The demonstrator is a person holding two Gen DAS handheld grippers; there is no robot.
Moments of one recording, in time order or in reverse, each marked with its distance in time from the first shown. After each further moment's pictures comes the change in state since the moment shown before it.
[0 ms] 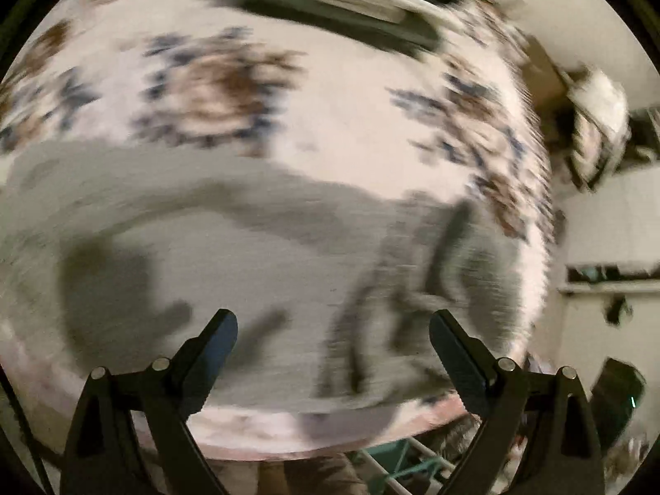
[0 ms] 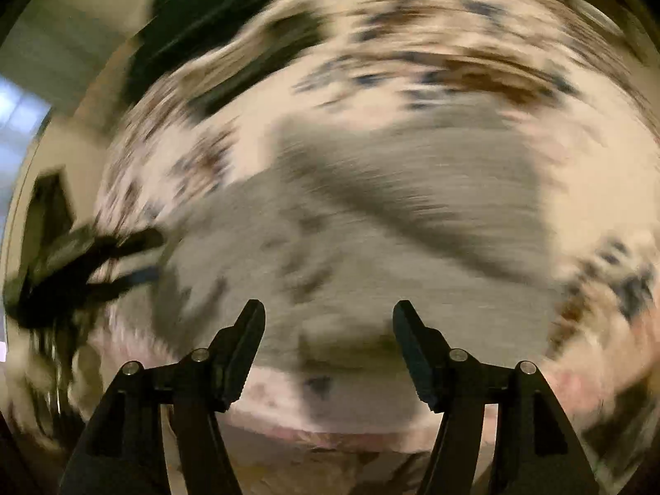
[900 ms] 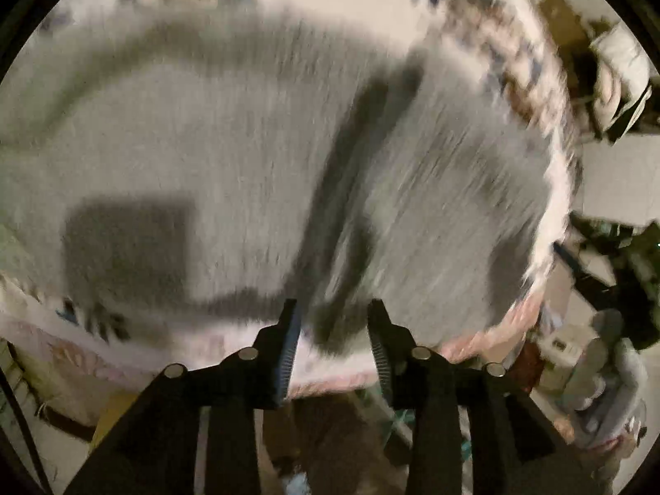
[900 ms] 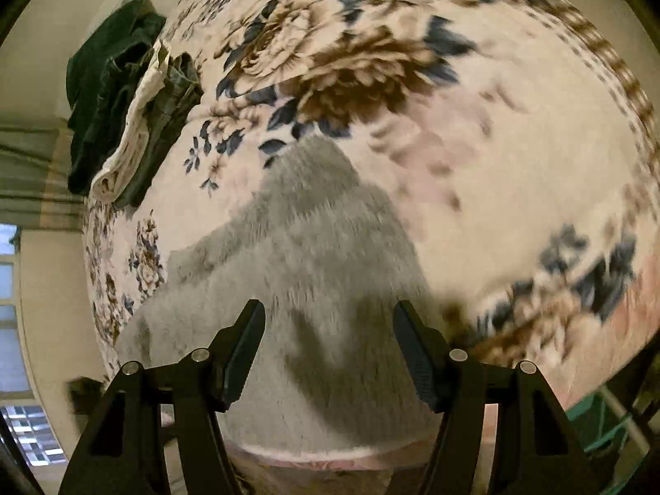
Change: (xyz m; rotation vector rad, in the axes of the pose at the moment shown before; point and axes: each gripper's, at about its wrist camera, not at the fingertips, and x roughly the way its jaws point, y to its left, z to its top) left arm 0.036 -0.024 -0.051 -0.023 0.189 0.066; right arm 0.015 -0.109 0.080 0.241 0.050 0.028
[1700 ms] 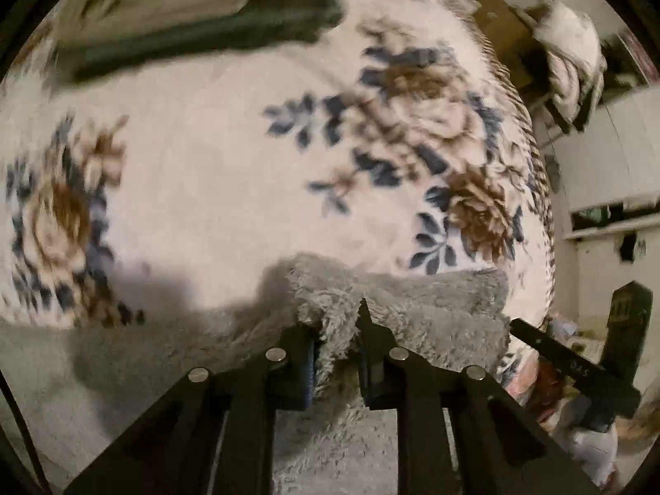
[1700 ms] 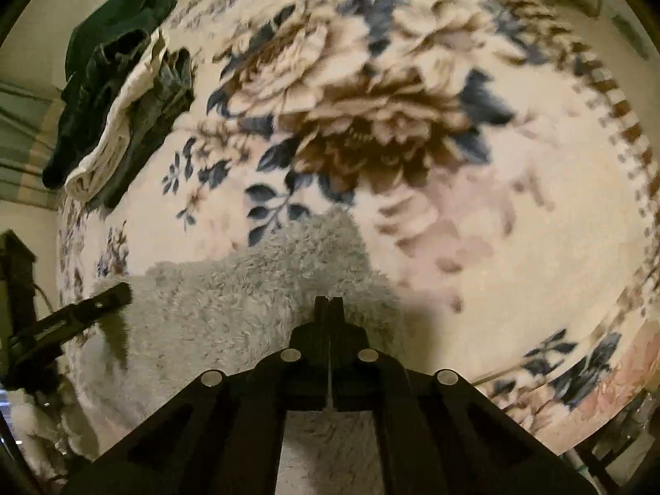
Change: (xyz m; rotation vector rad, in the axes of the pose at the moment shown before) left arm 0.011 -0.070 0.148 0.194 -0.132 -0.027; right arm 0.026 0.016 0.053 -0.101 -0.006 -0.074
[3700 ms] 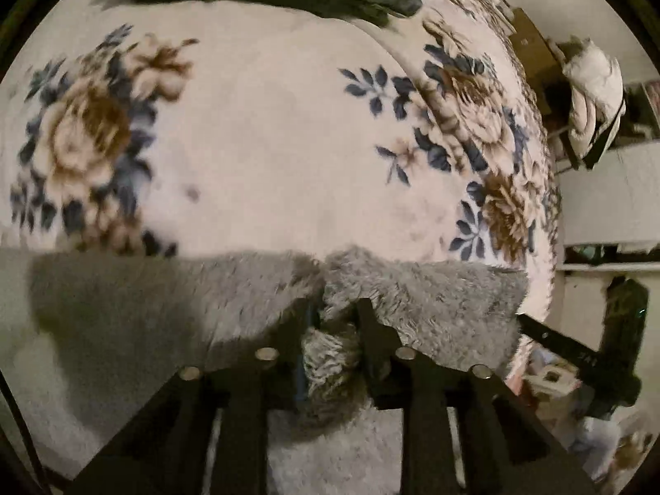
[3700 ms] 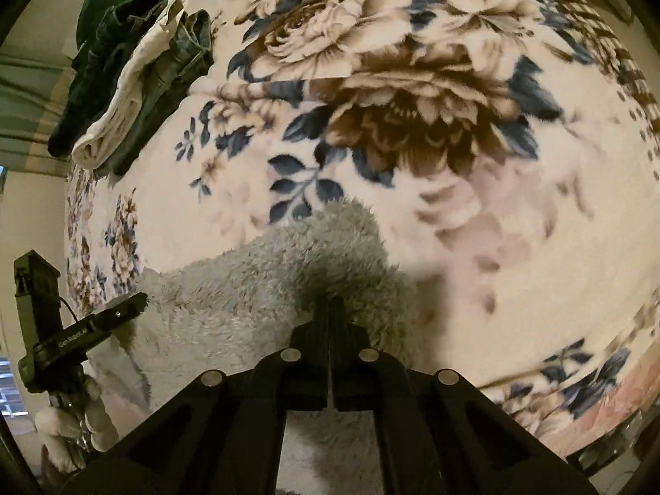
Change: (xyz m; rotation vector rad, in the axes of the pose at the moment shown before) left arm -0.003 0.052 -0.036 -0.136 -0.003 -0.041; right arm 0.016 0.018 0.001 -0.076 0.084 0.013
